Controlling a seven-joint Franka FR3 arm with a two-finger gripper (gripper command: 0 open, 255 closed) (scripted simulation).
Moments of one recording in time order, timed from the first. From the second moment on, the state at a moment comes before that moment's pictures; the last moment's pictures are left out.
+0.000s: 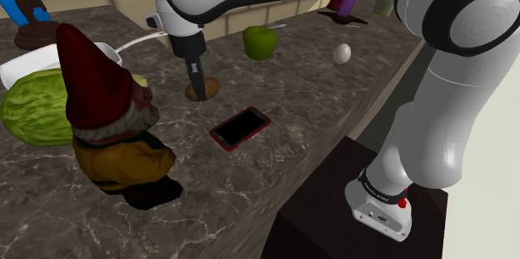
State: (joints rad) arm 0.33 0.20 0.17 -1.61 -0.04 1.70 -0.52
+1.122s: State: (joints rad) arm 0.33 0.20 0.18 -1.52 -0.04 1.61 -0.52
